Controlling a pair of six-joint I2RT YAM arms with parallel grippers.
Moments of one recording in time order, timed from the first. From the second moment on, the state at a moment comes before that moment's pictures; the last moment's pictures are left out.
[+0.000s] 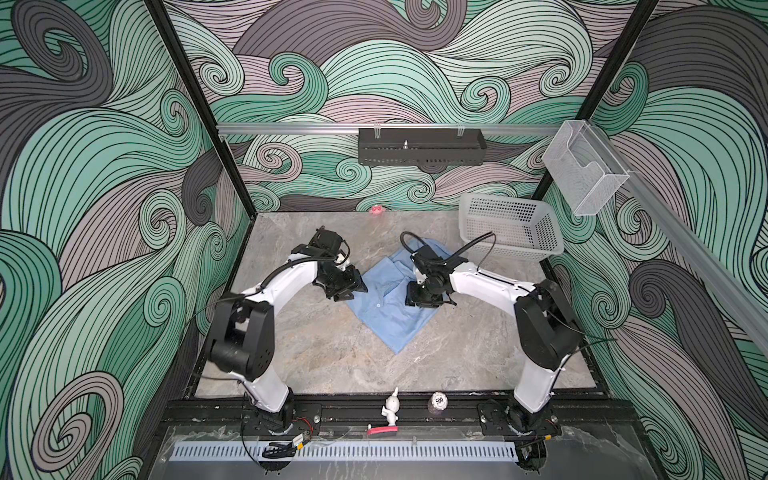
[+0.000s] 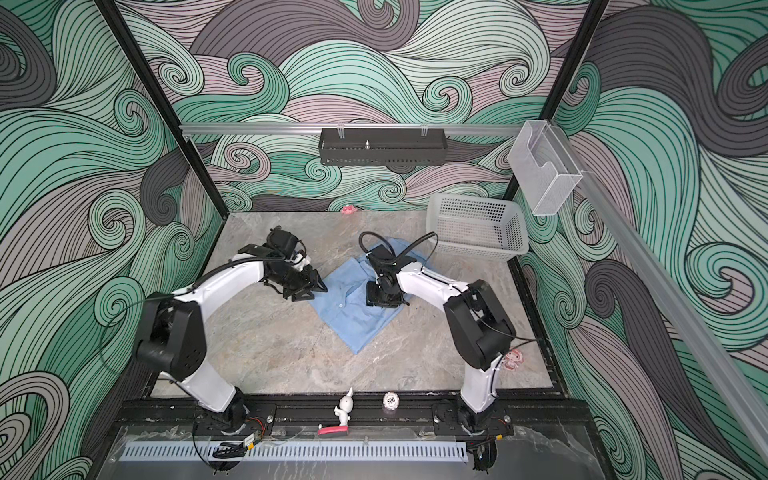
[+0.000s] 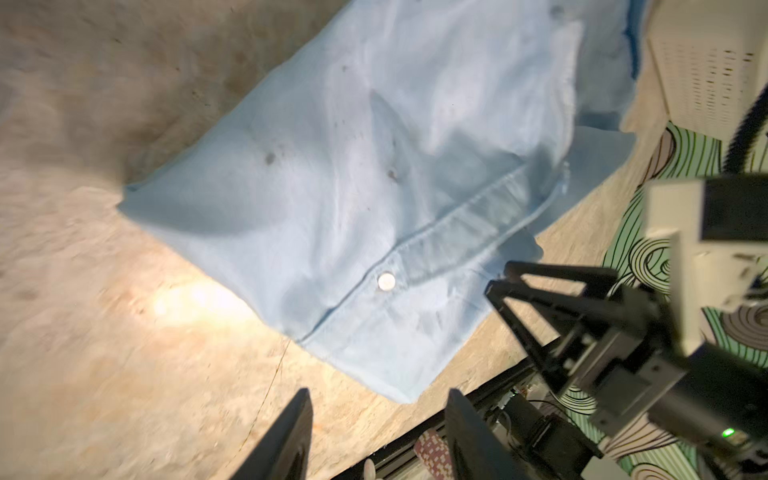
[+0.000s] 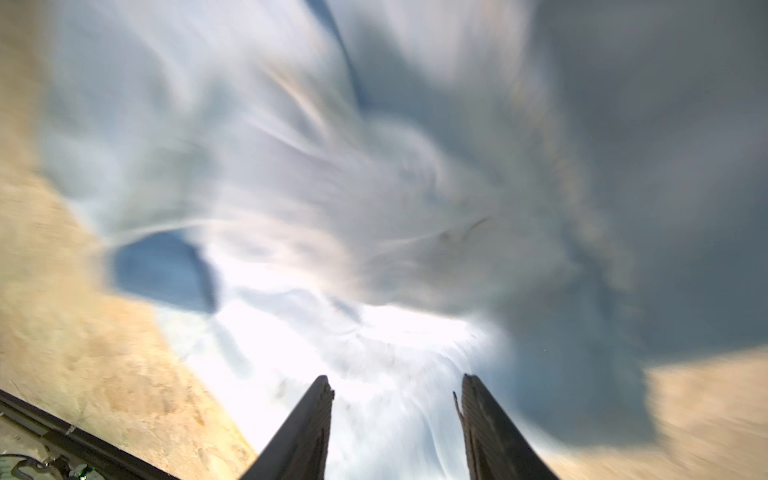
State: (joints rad) left arm -0.32 1.56 1.17 -0.81 0.47 -0.55; right arm 0.61 1.76 1.27 -0.71 -0.13 0.54
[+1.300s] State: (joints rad) left arm -0.47 1.84 1.21 -0.98 0.06 -0.39; right arm 0.56 1.86 1.16 -0.67 -0.22 0.46
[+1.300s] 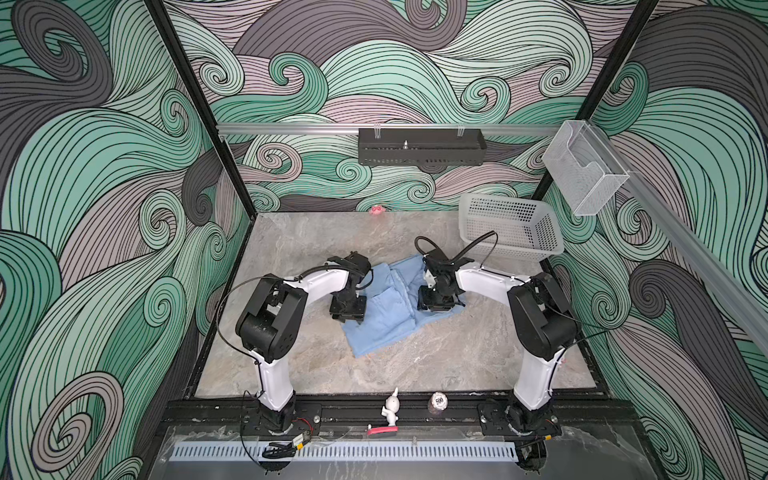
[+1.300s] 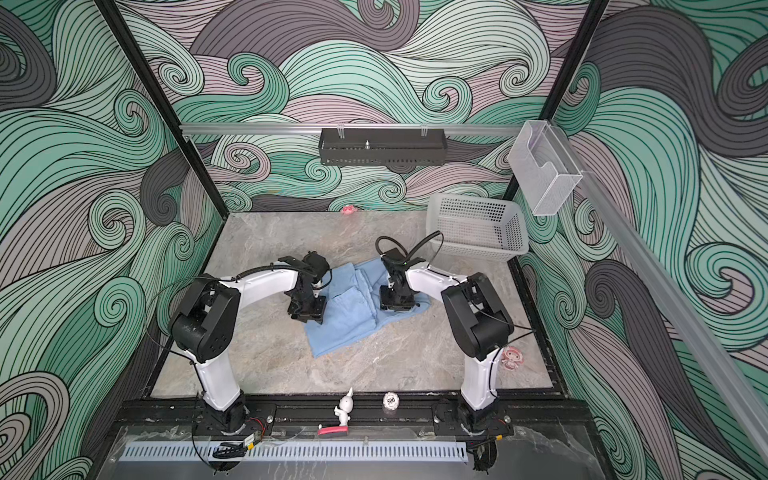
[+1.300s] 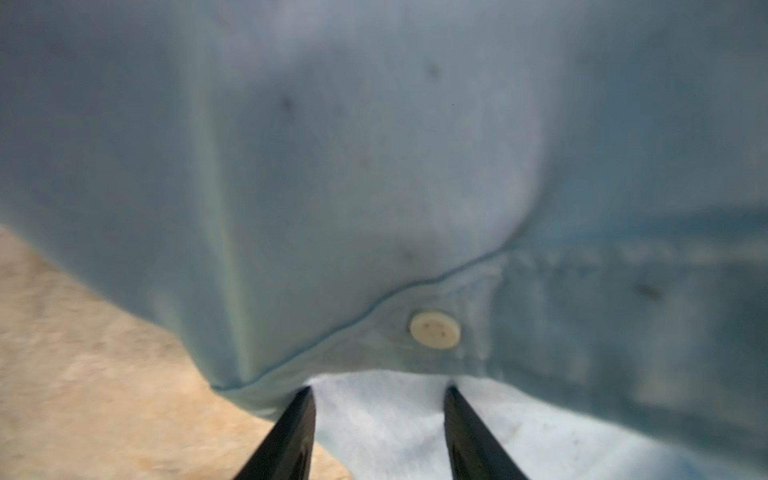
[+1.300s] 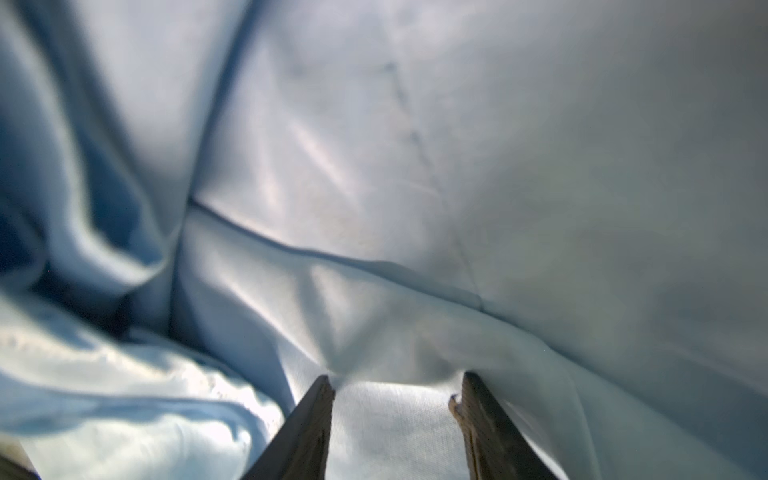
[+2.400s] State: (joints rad) left arm 0.02 1.39 0.75 -0.67 0.43 -0.50; right arm 0.70 1.80 1.35 -0.70 -0.19 0.55
